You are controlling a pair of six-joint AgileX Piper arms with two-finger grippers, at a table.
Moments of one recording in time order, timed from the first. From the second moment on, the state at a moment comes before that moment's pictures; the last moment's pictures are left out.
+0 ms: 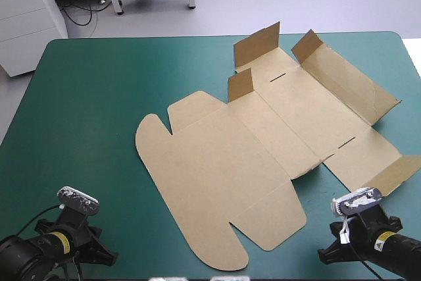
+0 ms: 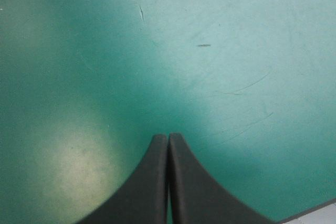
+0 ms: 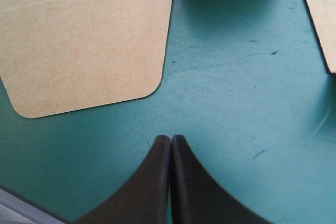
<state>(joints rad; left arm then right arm) -0.53 0.55 -0.47 0.10 1.08 -0.15 0.26 0.49 -0.49 0.18 1.02 -0.21</state>
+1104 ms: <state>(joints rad) -0.53 0.55 -0.47 0.10 1.08 -0.15 0.26 0.49 -0.63 0.22 0.99 0.17</state>
